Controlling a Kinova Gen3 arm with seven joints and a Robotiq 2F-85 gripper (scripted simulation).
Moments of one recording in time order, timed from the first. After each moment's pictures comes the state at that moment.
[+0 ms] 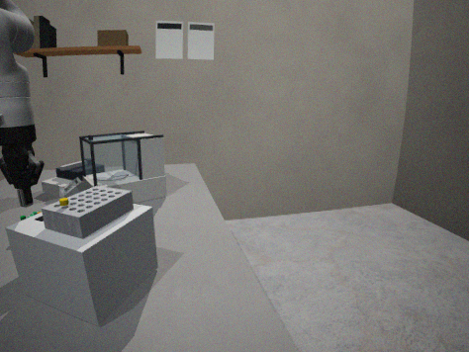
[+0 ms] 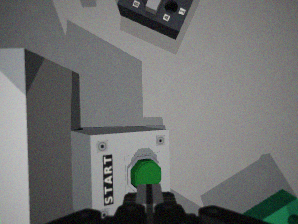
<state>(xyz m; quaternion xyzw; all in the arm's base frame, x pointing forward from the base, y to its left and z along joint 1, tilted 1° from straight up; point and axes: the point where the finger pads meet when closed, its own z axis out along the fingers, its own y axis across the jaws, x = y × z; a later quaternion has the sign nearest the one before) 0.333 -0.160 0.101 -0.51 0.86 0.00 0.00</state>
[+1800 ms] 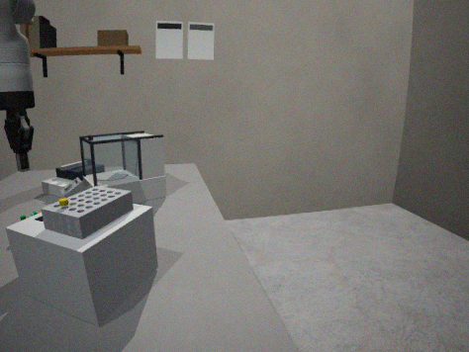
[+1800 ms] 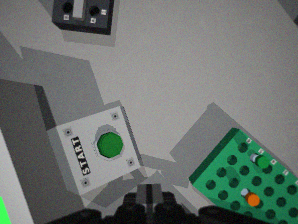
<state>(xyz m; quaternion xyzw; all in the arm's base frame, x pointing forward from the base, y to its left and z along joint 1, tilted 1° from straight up) 0.320 -0.123 0.165 -0.37 0.93 0.01 0.01</state>
